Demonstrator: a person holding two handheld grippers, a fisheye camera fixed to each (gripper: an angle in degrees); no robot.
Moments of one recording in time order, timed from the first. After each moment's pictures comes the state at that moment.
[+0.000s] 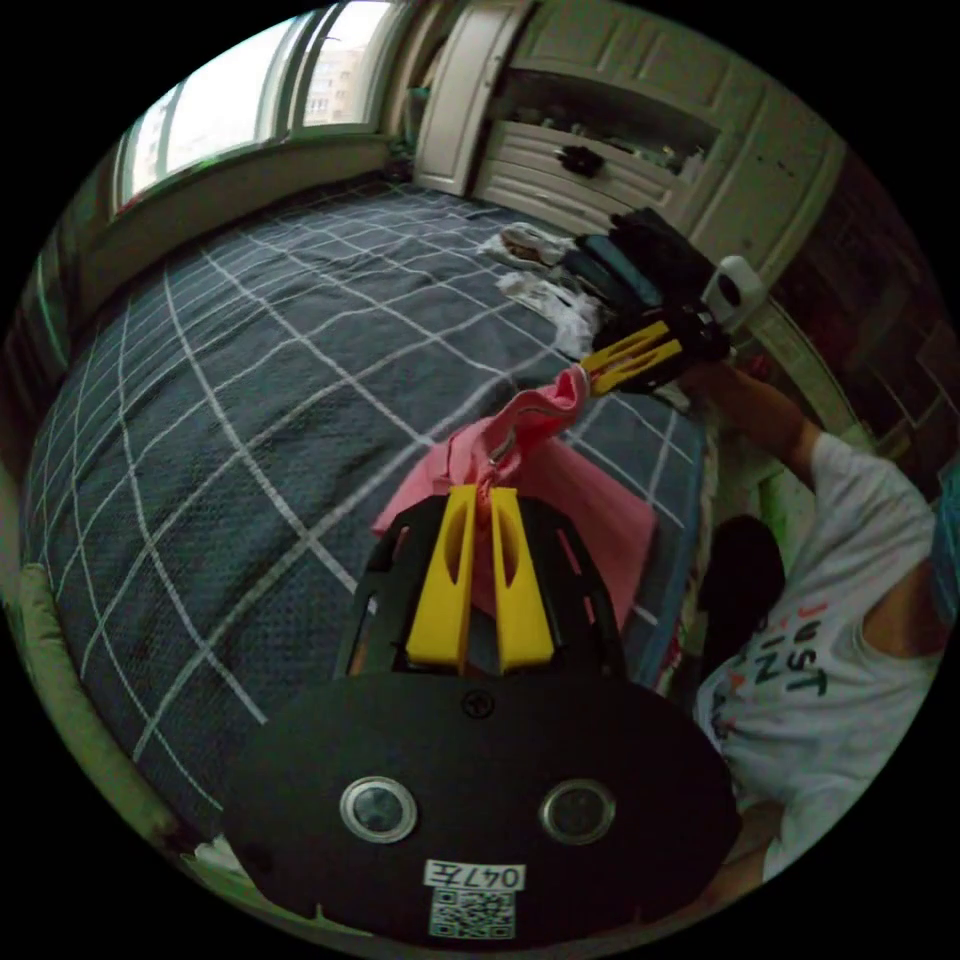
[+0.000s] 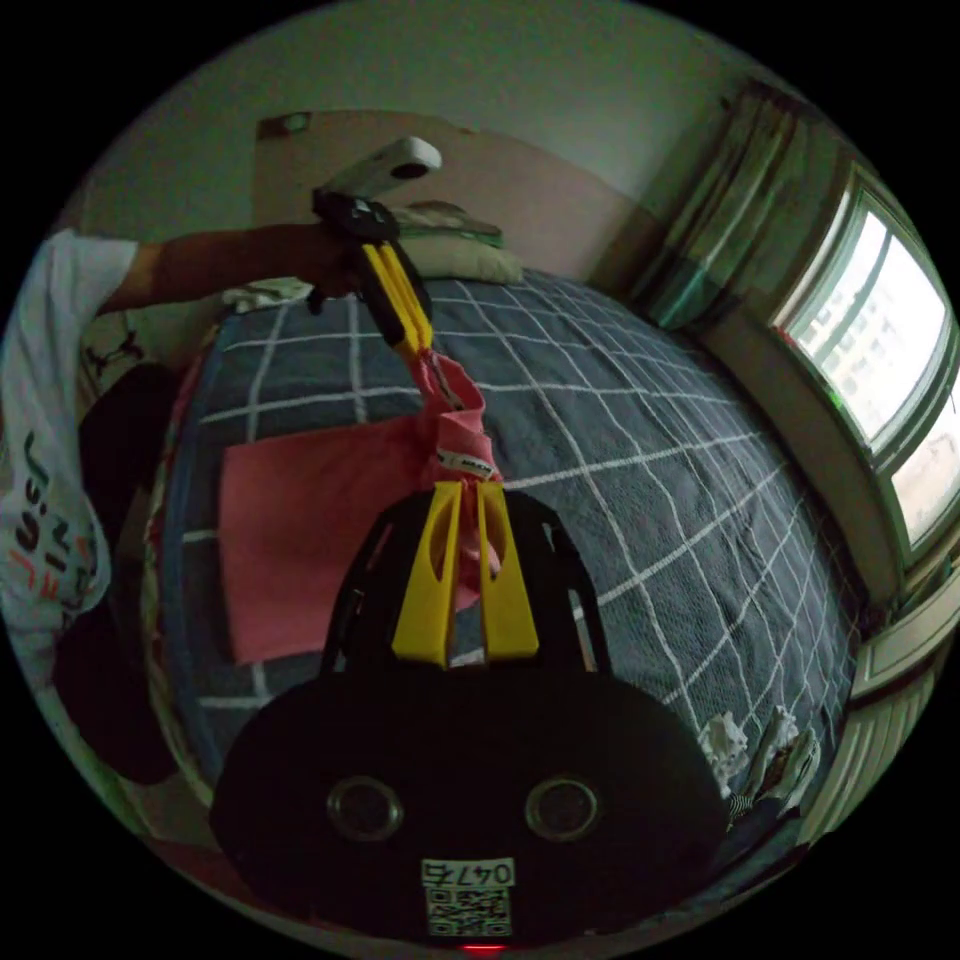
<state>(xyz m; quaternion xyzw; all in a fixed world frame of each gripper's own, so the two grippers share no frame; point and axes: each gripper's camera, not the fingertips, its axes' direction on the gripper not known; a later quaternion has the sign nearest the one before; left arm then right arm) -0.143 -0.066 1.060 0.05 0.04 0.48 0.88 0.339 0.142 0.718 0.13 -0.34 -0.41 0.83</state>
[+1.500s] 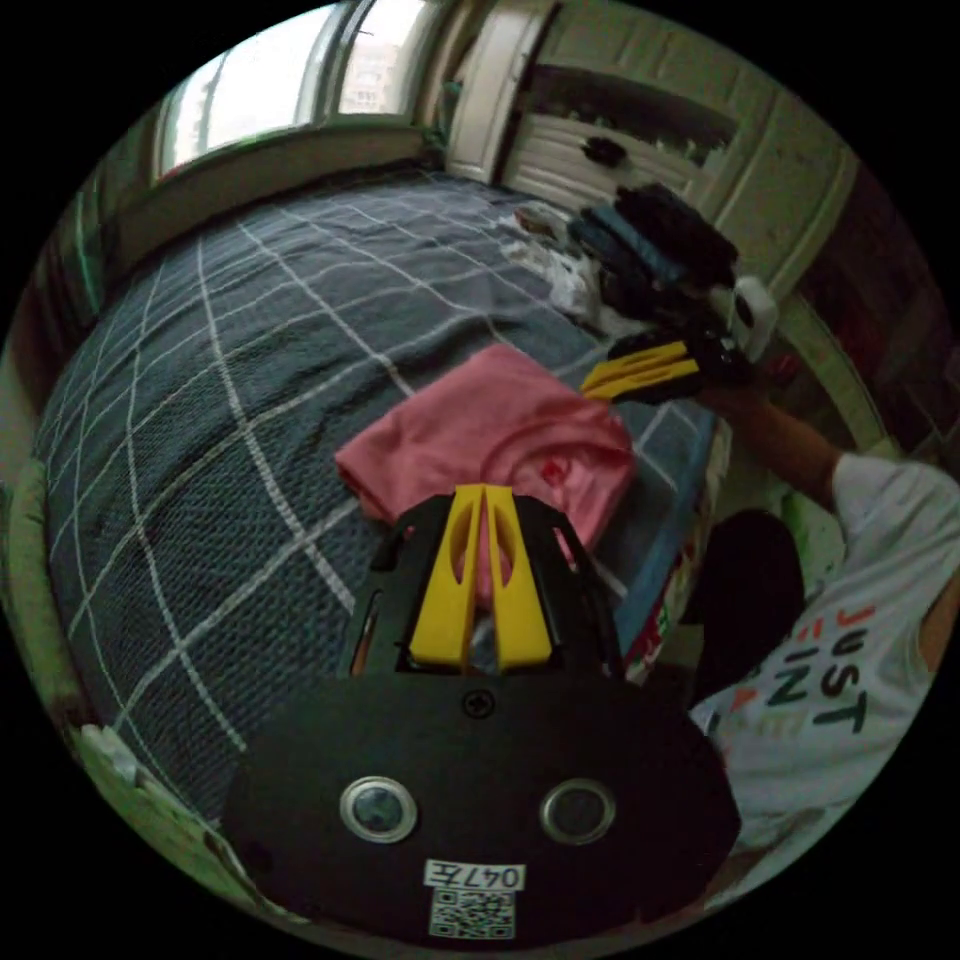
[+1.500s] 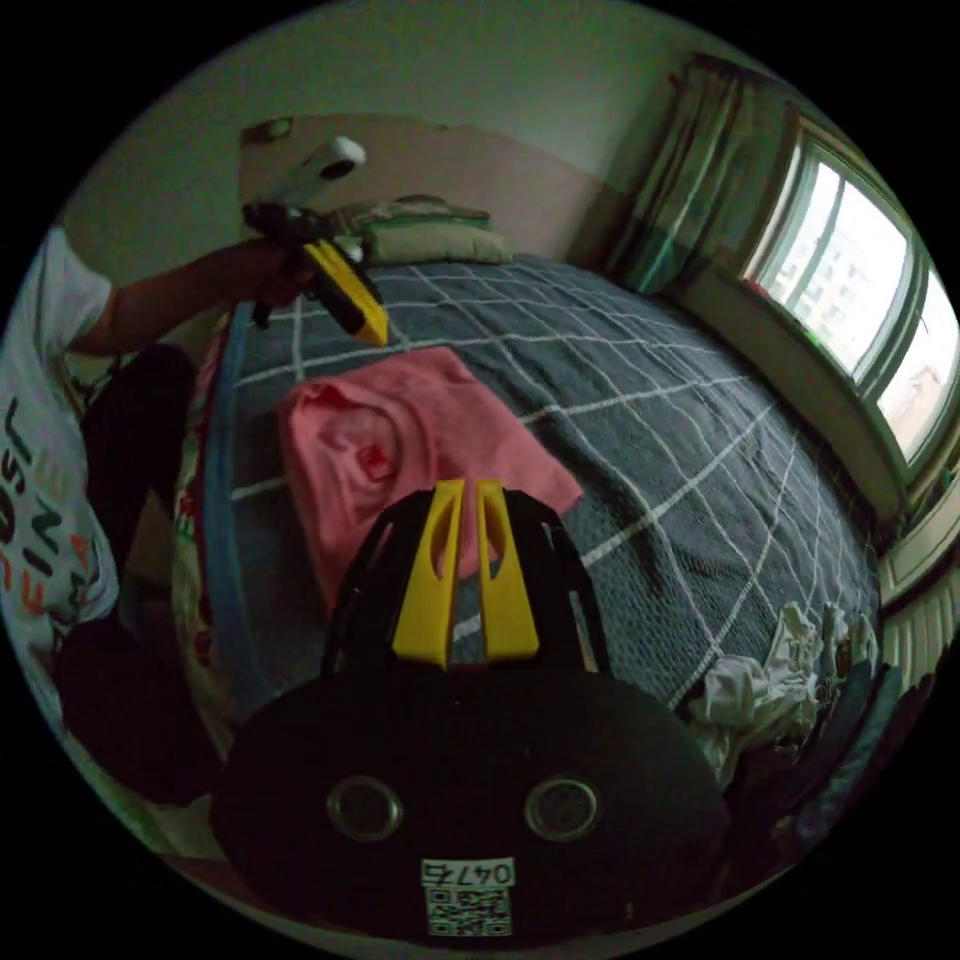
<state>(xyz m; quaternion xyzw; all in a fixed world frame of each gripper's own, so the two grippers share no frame) -0.135 0.210 1.141 0.06 0.00 0.43 0.90 0.373 0.329 0.689 0.09 -0.32 -0.36 0.87</state>
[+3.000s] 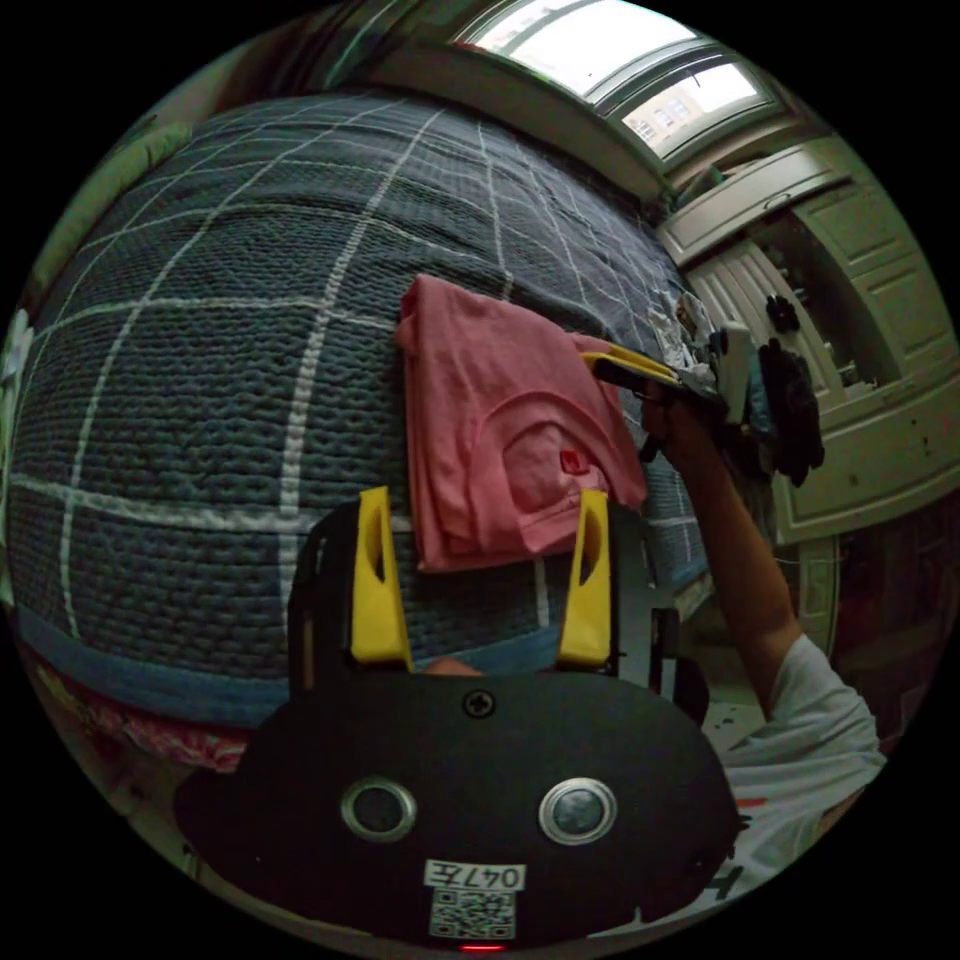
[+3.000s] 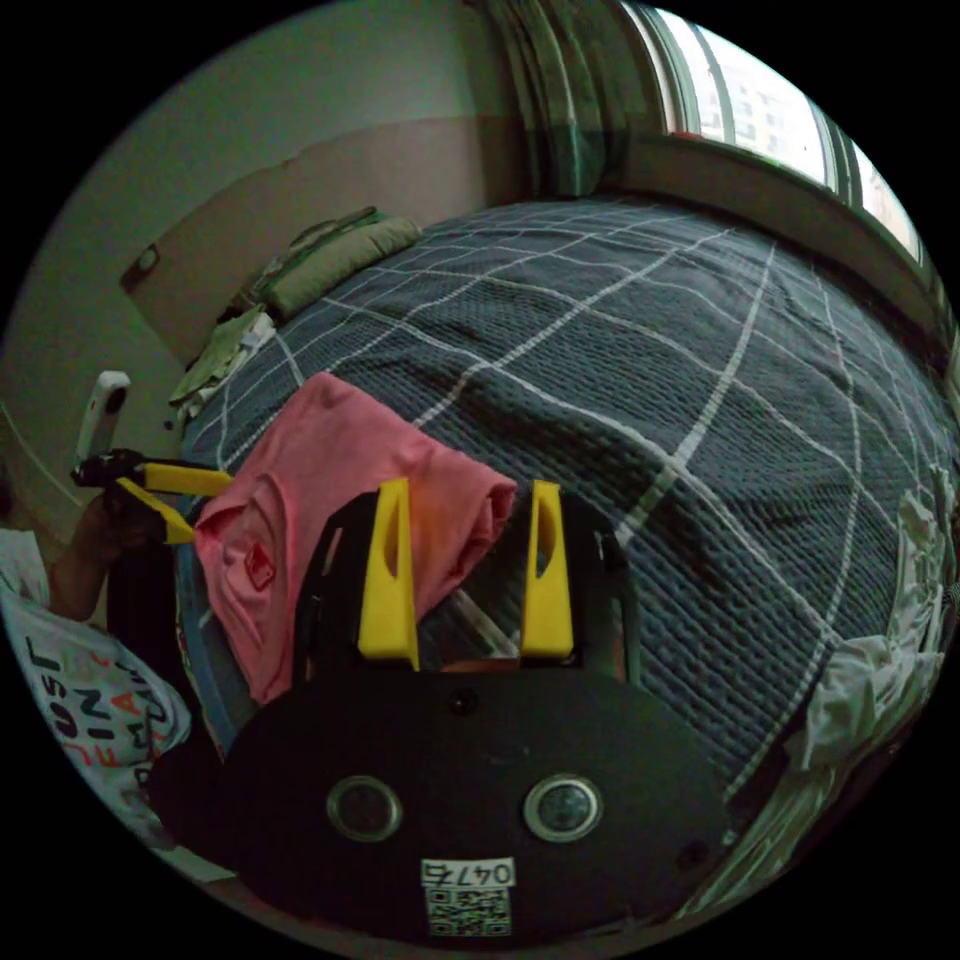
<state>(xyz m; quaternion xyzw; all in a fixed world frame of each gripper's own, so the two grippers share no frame) -0.380 0.443 1.144 0.07 0.07 0.08 0.99 0.266 0.240 0.824 -0.03 -0.43 -0.19 0.88</state>
